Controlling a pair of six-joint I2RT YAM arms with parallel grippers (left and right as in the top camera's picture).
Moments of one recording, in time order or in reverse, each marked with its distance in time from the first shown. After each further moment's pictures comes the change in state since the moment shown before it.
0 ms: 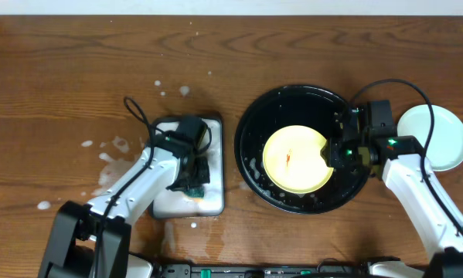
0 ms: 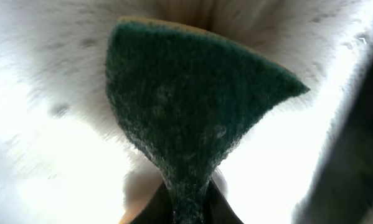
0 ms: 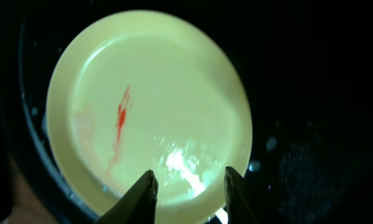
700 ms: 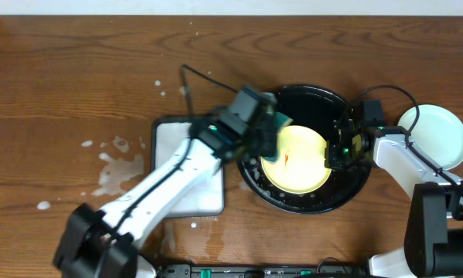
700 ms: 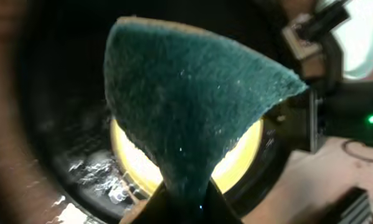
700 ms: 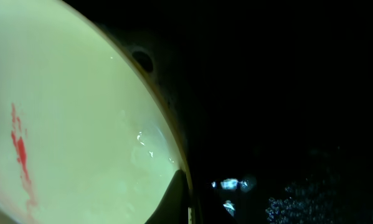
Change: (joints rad) left arm -0.317 0.069 0.356 0.256 0.180 -0.034; right arm -0.056 0.274 0.002 0.077 -0.005 0.004
